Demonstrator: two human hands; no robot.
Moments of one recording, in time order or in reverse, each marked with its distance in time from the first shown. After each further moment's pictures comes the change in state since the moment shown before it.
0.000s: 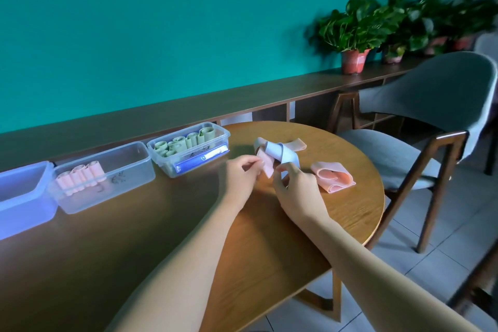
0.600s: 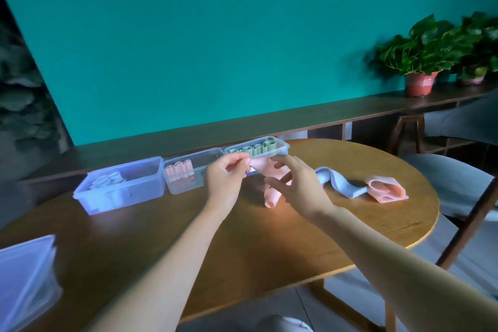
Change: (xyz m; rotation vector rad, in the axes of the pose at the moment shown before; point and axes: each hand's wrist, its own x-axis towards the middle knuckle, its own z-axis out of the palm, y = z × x) left_hand -0.077 0.046 -0.170 -0.089 0.348 -0.021; right_hand -0.040 -0.114 -0.006 0.324 -0.157 -0.403
